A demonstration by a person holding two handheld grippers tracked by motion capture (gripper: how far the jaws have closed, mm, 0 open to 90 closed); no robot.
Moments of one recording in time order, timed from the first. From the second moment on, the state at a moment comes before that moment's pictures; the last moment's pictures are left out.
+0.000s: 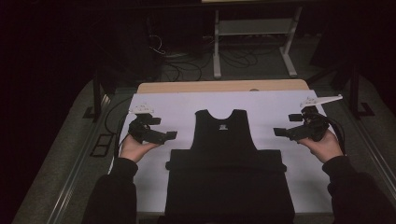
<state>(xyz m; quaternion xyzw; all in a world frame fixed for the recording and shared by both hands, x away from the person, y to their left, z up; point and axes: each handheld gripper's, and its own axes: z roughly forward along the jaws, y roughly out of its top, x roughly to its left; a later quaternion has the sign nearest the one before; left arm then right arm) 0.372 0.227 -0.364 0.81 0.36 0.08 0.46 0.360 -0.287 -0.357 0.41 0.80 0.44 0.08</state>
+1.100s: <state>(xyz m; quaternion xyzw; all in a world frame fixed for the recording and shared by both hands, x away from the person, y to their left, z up) 0.409 0.202 -0.342 0.82 0.35 0.08 0.45 0.401 -0.272 -0.339 0.41 0.80 0.43 0.07</state>
